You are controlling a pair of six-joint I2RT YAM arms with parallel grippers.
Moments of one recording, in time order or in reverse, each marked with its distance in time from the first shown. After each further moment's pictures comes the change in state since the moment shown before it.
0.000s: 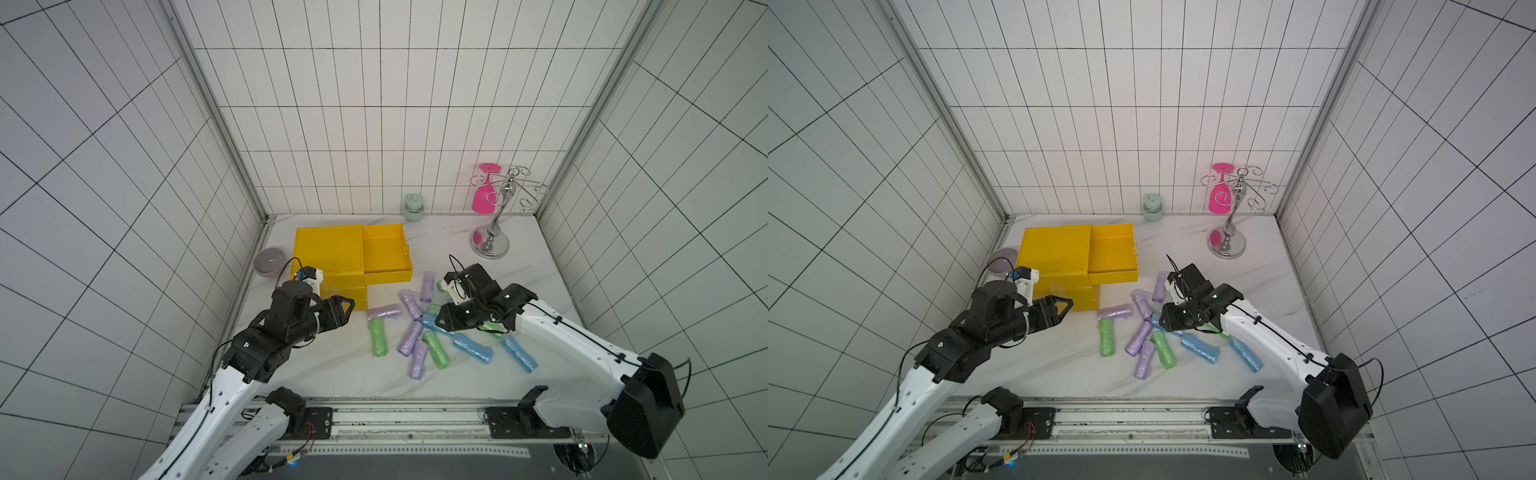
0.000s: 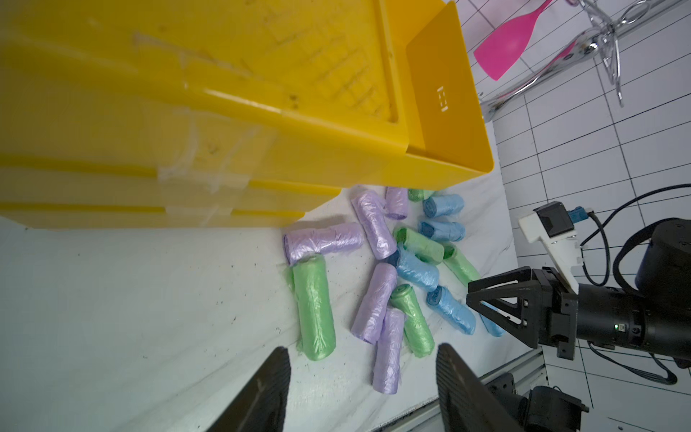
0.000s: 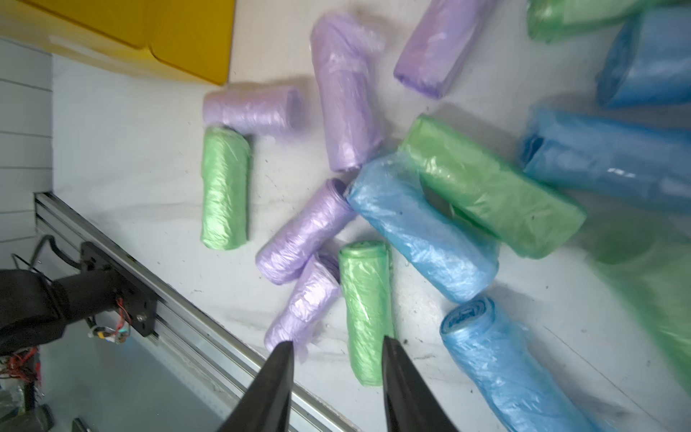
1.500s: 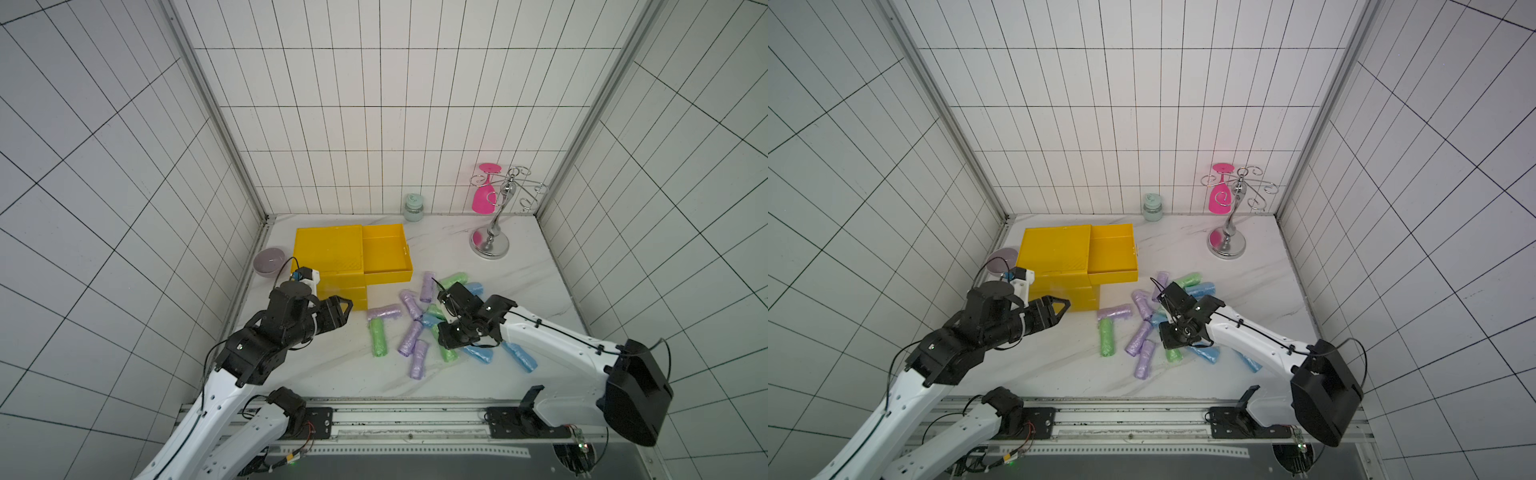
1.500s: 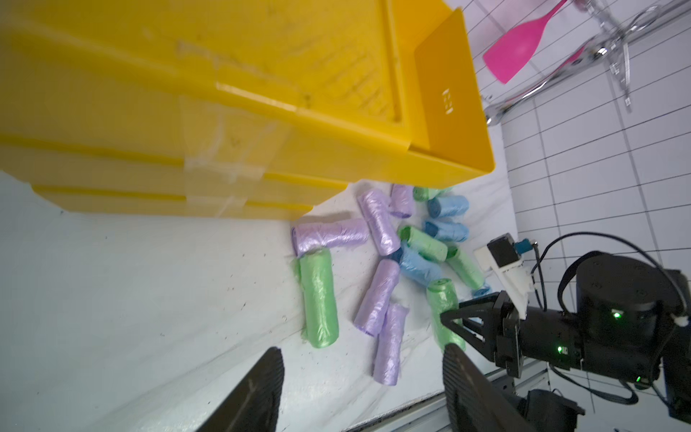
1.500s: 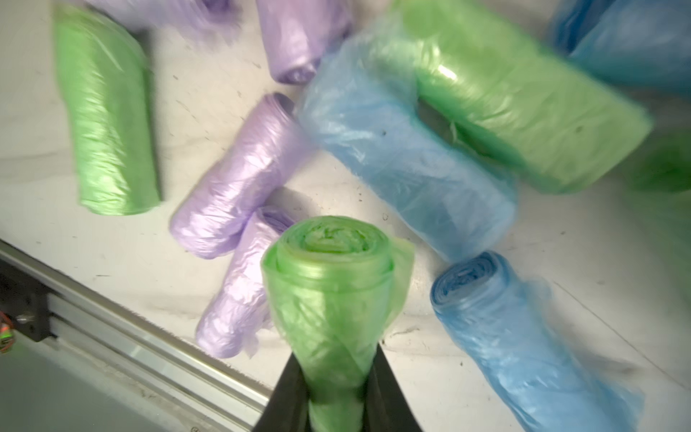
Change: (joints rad) left arm 0.002 0.031 0.150 -0.077 -0.055 0.023; right arm 0.106 0.014 -0.006 -0.058 0.149 0.047
